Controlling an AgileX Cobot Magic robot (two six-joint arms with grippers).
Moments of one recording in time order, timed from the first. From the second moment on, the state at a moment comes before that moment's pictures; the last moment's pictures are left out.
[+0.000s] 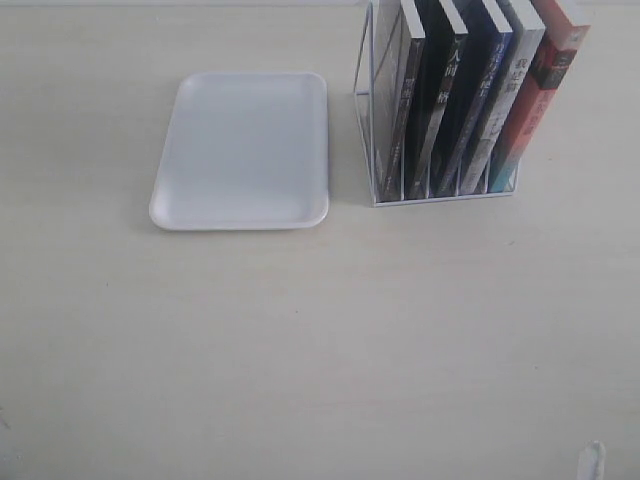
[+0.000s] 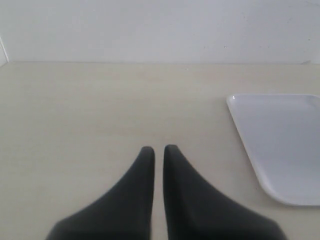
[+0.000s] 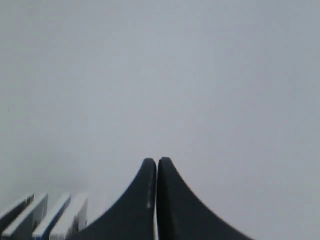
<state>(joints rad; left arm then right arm) 0.02 0.00 0.00 0.07 0.31 -0.08 0.06 0.00 0.00 0.00 -0.29 0.00</state>
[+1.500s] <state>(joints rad) 0.02 0.00 0.00 0.07 0.31 -0.08 0.06 0.51 -0.60 0.35 0.35 -0.20</state>
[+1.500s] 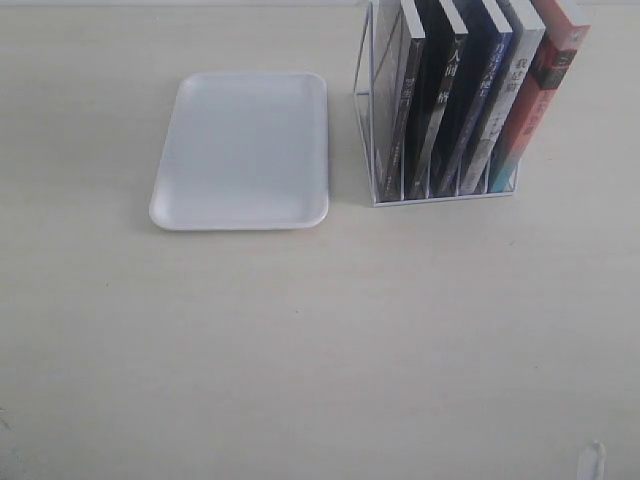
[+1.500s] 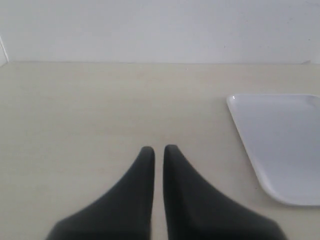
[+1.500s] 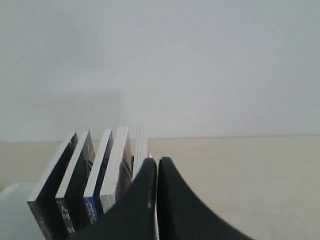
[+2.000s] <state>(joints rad) 0.02 0.00 0.00 0.07 0.31 -0.08 0.07 1.15 -1.24 0.36 0.93 -0.29</state>
